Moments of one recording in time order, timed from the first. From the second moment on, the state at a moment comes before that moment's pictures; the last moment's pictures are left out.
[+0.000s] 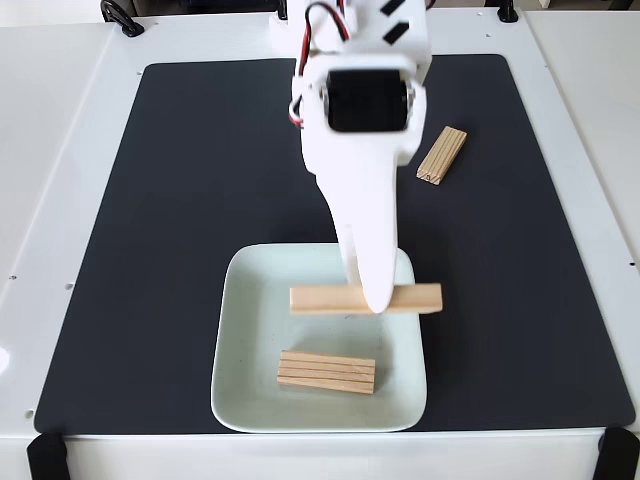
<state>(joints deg) -13.3 53.2 44.0 25.8 -1.5</state>
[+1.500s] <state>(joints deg) -9.7 32.9 29.9 35.3 1.5</state>
